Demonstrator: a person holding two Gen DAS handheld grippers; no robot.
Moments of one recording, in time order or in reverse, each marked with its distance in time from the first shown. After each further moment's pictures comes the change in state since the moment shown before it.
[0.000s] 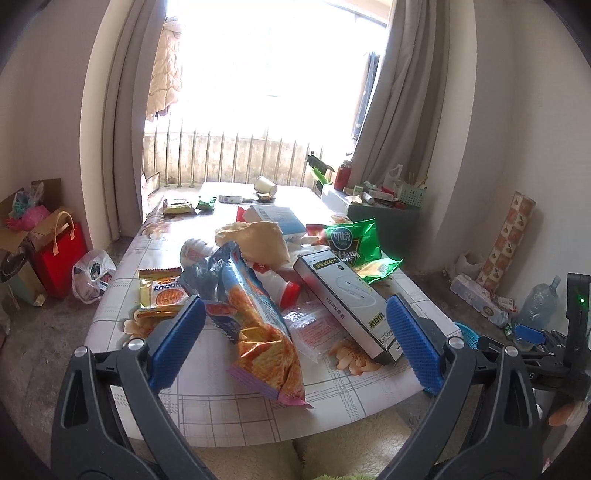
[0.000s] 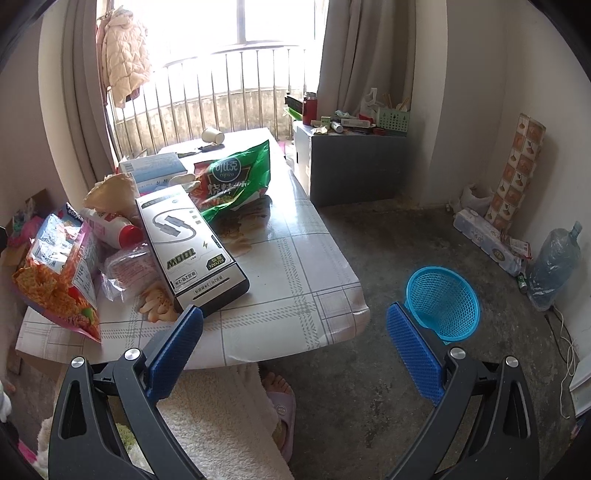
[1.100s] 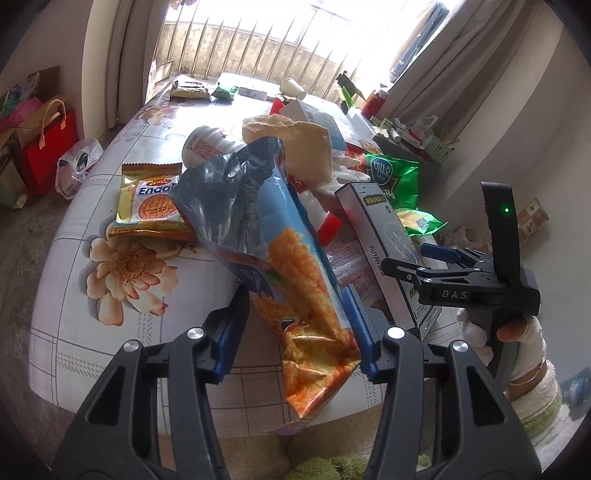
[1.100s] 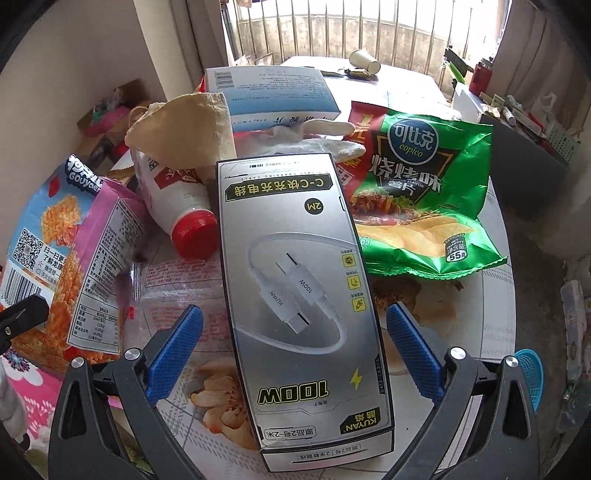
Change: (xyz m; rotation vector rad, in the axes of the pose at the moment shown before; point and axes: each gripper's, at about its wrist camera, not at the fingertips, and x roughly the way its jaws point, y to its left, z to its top) left arm 0.089 0.058 -0.009 -0.256 0.395 -0.053; right arm 0.161 0.130 0.084 -0.388 0.357 0.379
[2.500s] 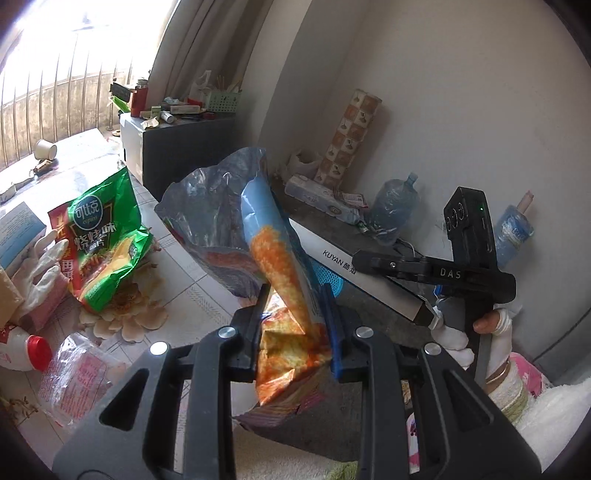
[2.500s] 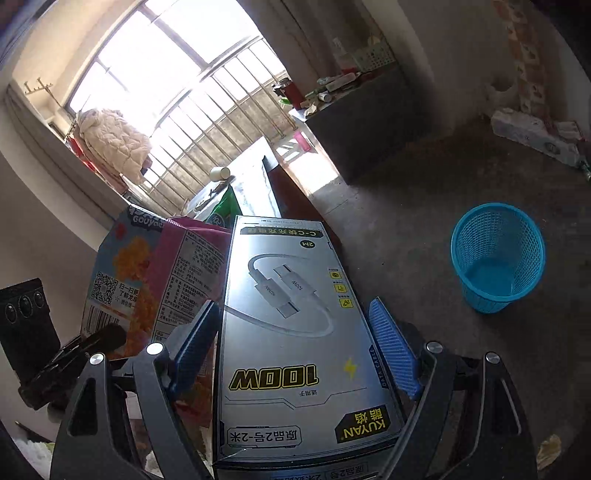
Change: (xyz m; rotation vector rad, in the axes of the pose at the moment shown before) left arm 0.060 -0.261 0.004 0.619 0.188 -0.551; right arm -0.177 -0.205 -0.207 0.786 -0.398 0.059
